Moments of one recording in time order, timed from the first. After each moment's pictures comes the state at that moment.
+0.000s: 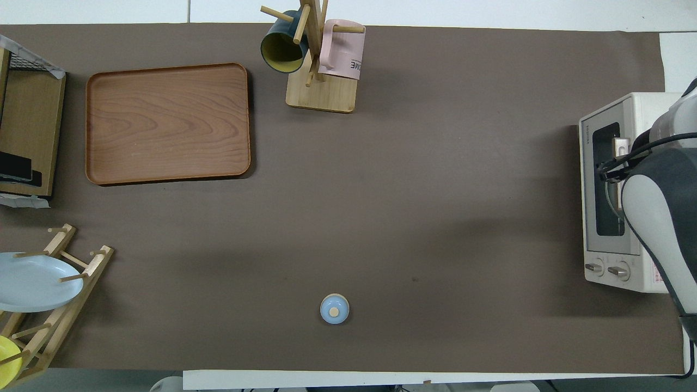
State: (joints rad) left arm -0.06 -0.14 0.03 -1.72 -0.01 1.52 -0.04; right arm -0.04 -0.03 0.00 -1.91 -0.19 1.77 -0.16
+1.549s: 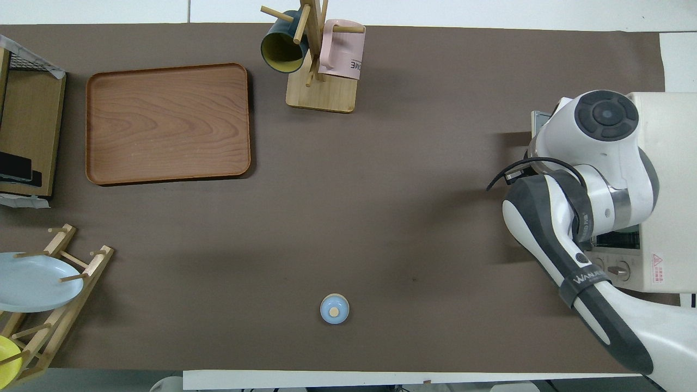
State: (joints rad) left arm -0.06 -0.14 0.03 -1.72 -0.01 1.52 -0.04; right arm 0.10 0.15 0.02 -2.07 -0.20 2.12 -0.06
